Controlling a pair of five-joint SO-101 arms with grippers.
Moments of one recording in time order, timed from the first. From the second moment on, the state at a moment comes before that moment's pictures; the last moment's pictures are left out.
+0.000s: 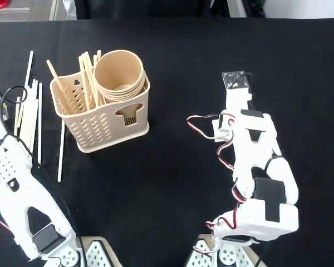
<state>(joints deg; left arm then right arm) -44.7 77.4 -87.8 90.2 -19.0 8.4 3.1 36.7 41.5 13.1</state>
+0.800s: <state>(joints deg) -44.3 52.6 -84.5 100.8 -10.6 8.4 3.1 36.7 41.5 13.1</state>
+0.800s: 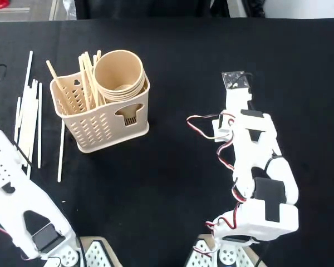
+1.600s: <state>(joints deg) -22.9 -58.8 17.5 51.9 -4.6 8.4 3.1 36.7 41.5 13.1</state>
